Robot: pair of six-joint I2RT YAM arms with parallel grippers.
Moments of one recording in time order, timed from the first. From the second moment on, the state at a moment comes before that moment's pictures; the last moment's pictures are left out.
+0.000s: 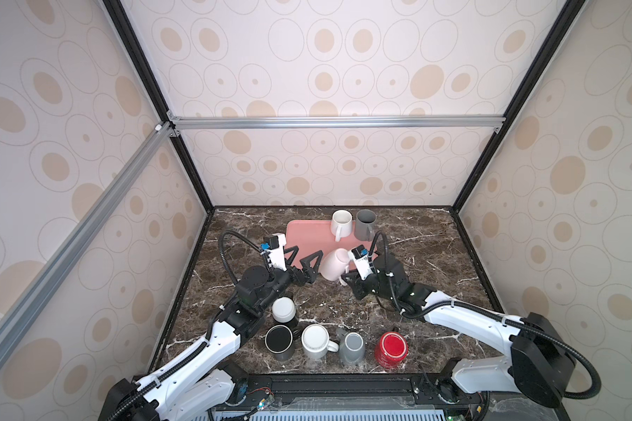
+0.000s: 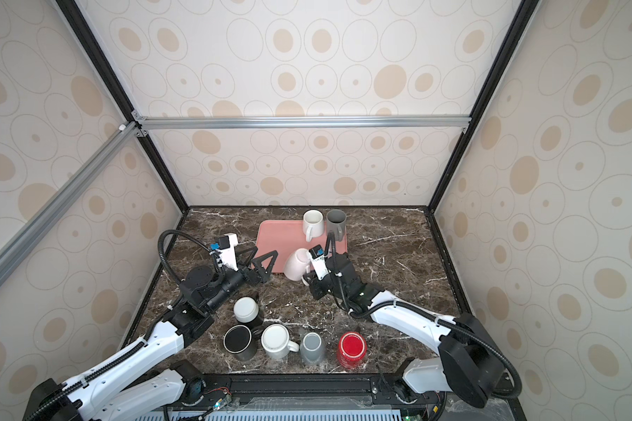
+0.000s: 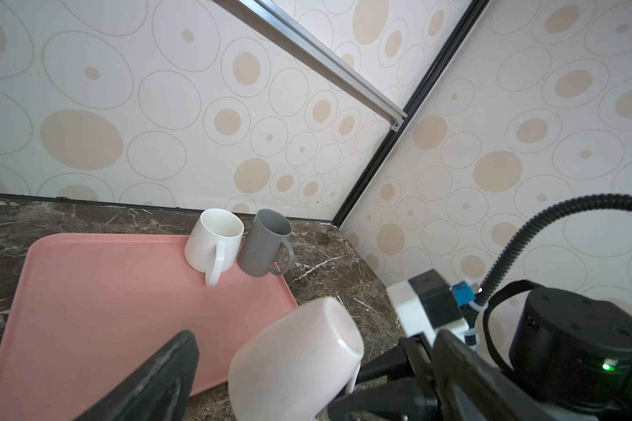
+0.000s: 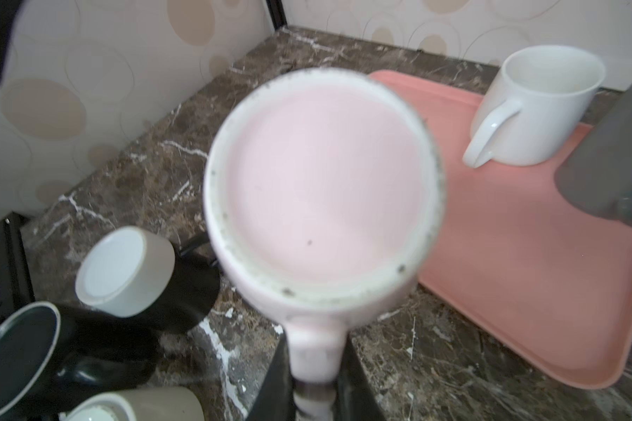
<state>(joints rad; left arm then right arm) -0.58 0.93 0.56 0.40 0.08 -0.53 0.72 1.29 0.77 0.08 -0.11 0.21</state>
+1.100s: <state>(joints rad) -0.58 1.11 0.47 1.12 0.43 -0.80 0.72 1.27 0.80 0.80 -0.46 0.72</state>
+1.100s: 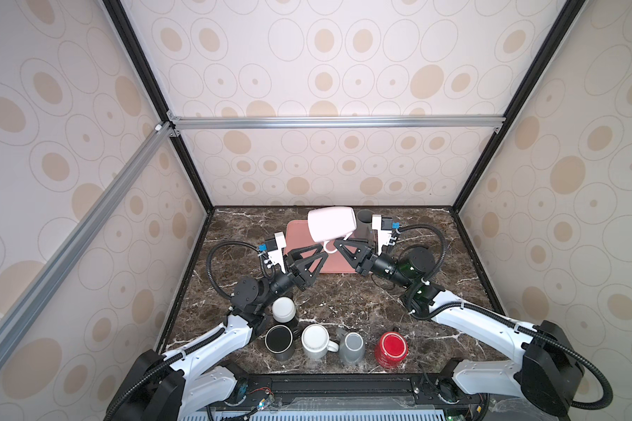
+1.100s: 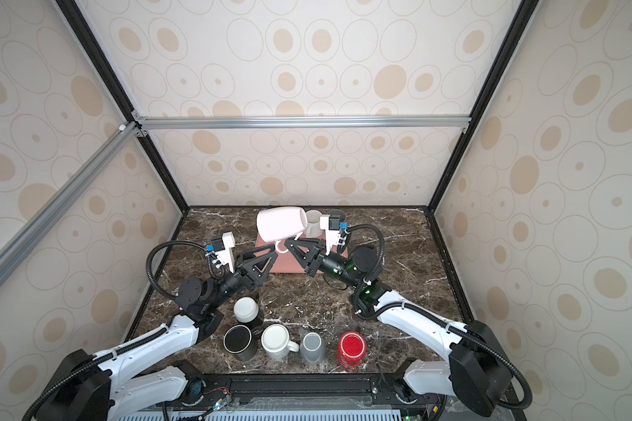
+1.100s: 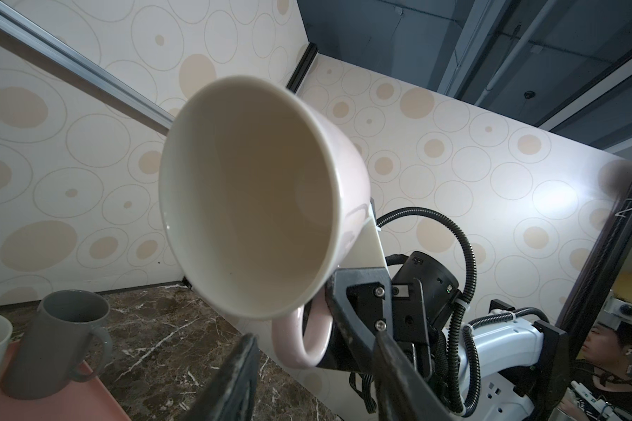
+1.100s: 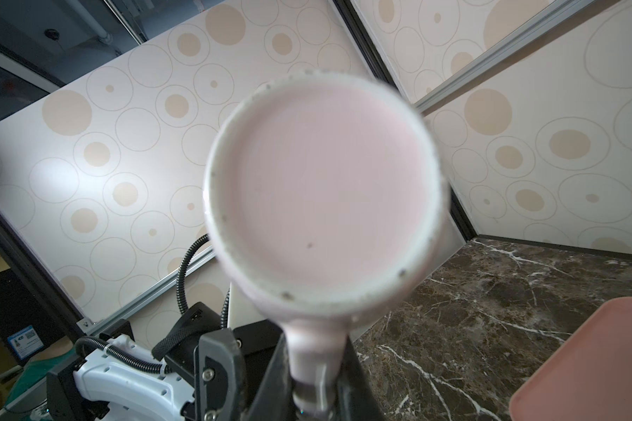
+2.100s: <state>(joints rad) -0.57 1.10 0.50 1.02 0.40 -0.83 0.75 1.30 0.82 0.78 -0.44 0.72</state>
